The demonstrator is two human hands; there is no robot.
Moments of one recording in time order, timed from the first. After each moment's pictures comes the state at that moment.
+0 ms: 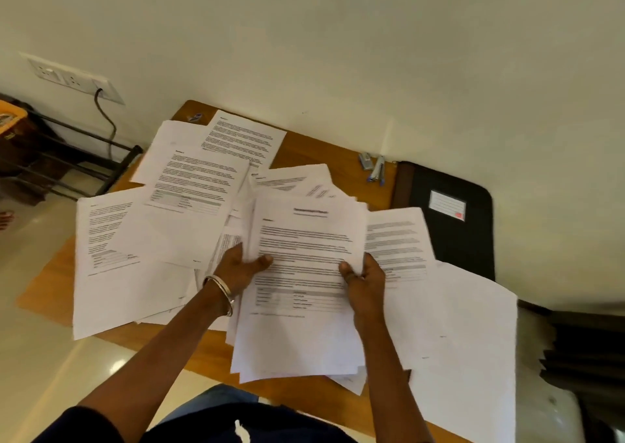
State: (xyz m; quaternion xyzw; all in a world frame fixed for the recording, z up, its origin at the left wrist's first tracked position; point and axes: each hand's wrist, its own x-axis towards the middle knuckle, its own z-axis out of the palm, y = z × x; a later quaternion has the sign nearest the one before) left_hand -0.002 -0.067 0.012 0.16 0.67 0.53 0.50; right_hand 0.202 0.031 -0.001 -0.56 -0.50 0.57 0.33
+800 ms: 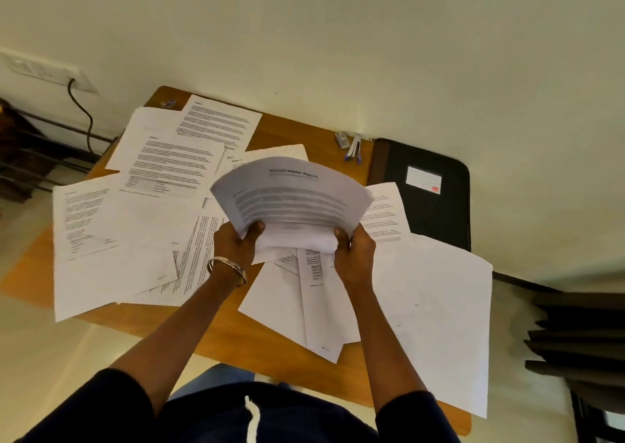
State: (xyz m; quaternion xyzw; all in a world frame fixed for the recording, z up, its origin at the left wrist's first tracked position) left_hand 0.062 -0.041 0.038 0.20 0.79 0.52 0.26; right_hand 0.226 0.043 0.010 -0.55 -0.63 0.46 0.31
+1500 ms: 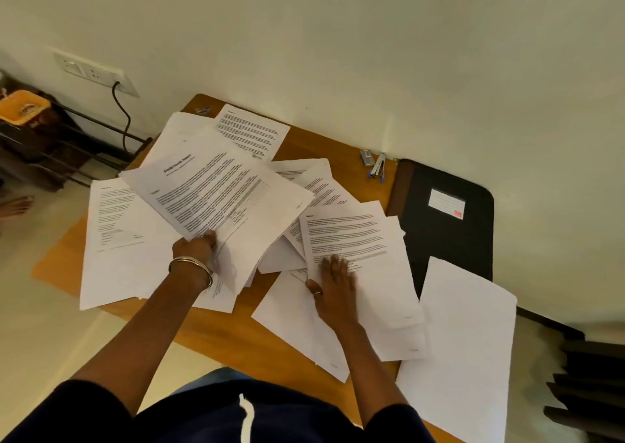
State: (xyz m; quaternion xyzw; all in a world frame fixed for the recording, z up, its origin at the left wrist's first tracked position) left_hand -0.024 -0.084 0.017 -0.12 0.75 0.58 0.29; right_hand 0.215 0.011 -0.070 -0.44 -0.85 0.28 -0.04
